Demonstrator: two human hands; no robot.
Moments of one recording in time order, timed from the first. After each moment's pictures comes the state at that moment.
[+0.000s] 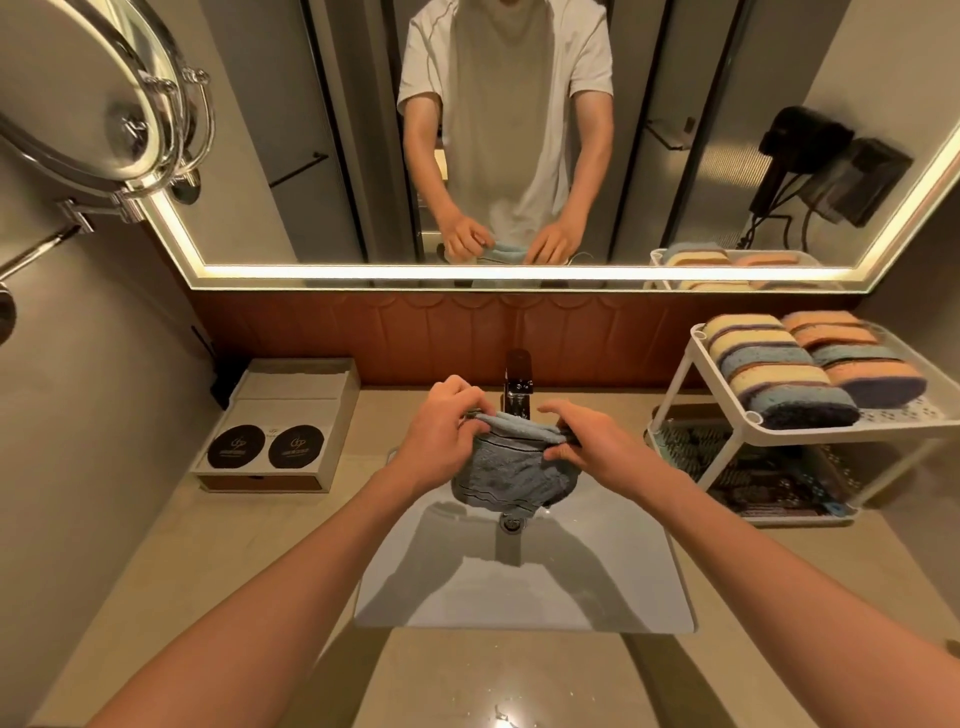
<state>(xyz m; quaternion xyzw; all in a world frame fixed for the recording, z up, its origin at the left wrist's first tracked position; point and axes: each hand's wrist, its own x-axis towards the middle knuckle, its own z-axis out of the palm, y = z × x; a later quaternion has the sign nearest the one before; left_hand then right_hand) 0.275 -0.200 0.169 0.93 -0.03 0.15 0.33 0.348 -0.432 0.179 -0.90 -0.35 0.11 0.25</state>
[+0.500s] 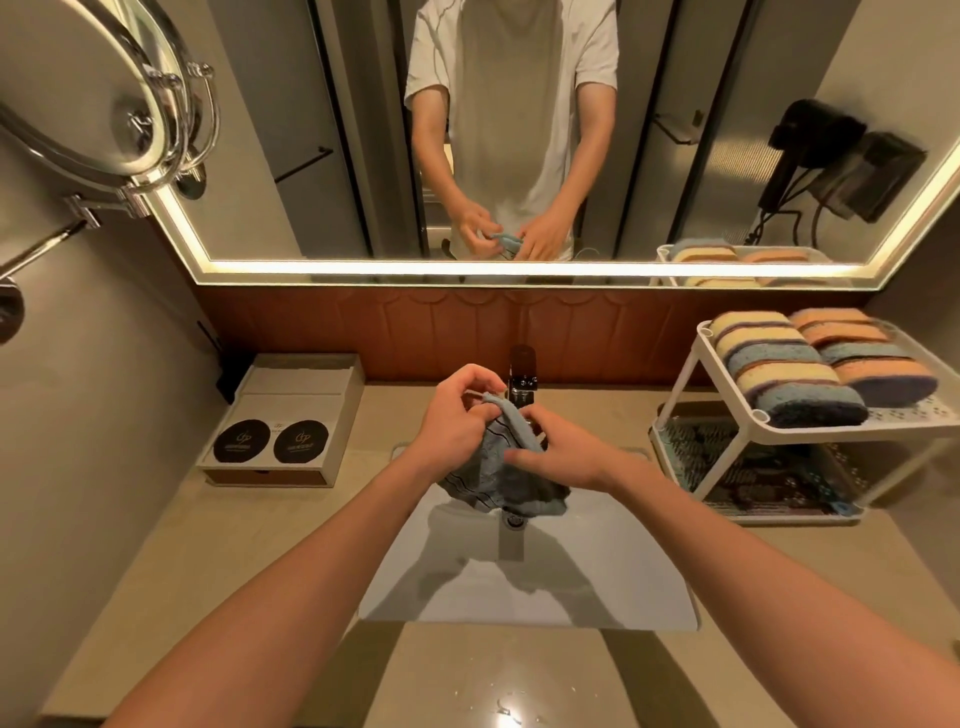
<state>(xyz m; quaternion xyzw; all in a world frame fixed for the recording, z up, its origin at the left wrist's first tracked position) 0.277 -0.220 0.189 0.82 0.08 0.13 0.55 0.333 -0.393 0.180 -0.86 -0.30 0.24 0.34</state>
